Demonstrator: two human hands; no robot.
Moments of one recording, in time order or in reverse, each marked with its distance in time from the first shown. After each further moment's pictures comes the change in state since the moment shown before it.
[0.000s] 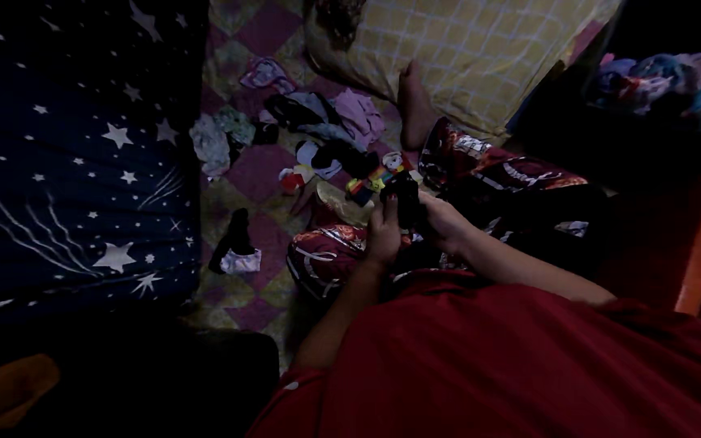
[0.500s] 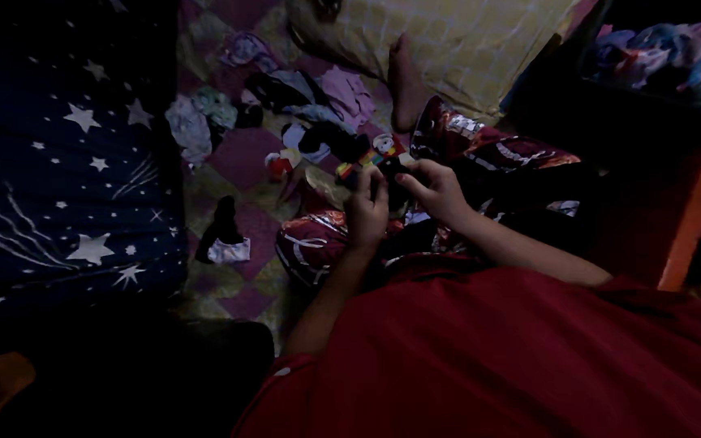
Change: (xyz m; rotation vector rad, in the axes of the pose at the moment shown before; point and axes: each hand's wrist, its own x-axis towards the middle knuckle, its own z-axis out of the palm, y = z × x) left_hand 0.009 -0.012 -0.010 0.451 0.139 0.444; right_hand 0.004 0.005 -0.022 -0.761 0.138 -0.677
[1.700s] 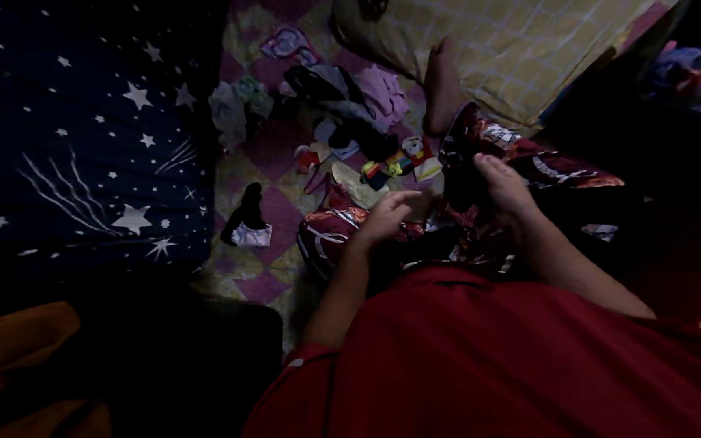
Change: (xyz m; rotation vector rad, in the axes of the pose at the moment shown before) left_hand 0.011 -0.028 -0.025 -0.203 -0.546 -0.382; right_hand 0.013 0.015 -0.036 0.424 0.099 0.526
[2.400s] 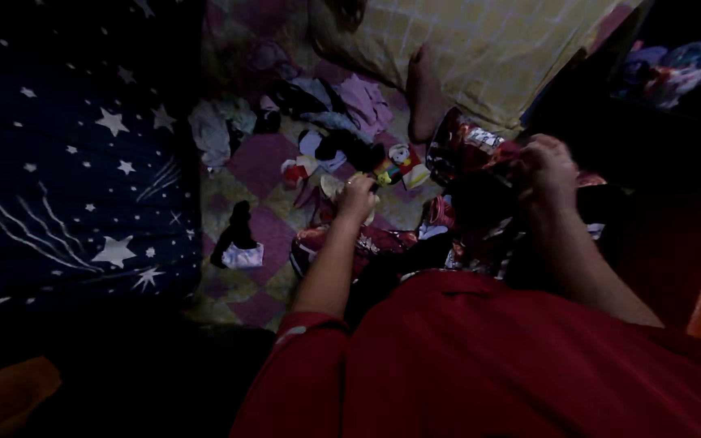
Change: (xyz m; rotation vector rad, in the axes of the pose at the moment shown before) left_hand 0.077 -0.044 -0.046 0.832 0.116 0.000; right_hand 0.008 -0.013 -0.051 0.080 0.396 -0.145
